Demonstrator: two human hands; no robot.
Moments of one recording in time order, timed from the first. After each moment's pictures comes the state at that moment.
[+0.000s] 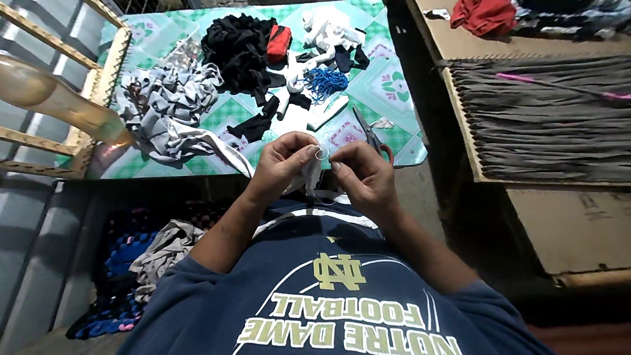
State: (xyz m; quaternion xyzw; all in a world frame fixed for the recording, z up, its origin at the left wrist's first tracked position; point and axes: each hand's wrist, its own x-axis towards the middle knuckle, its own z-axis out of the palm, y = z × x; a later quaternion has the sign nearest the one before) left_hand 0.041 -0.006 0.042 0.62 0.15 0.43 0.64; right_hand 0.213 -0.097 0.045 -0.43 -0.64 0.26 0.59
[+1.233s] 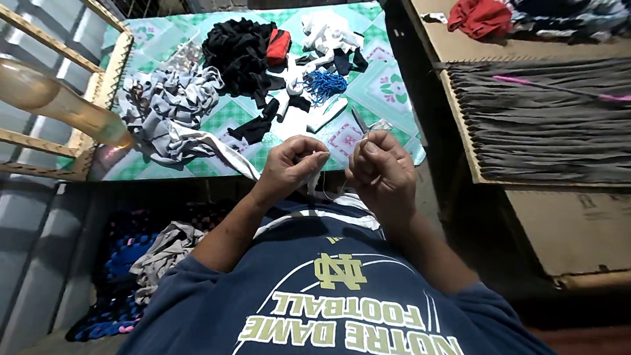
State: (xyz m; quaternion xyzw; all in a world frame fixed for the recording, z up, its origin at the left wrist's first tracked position) left_hand 0.047 -0.008 0.044 0.71 0.17 0.42 0.53; right_hand 0.223 -0.096 0.046 -0.27 -0.42 0.49 0.72
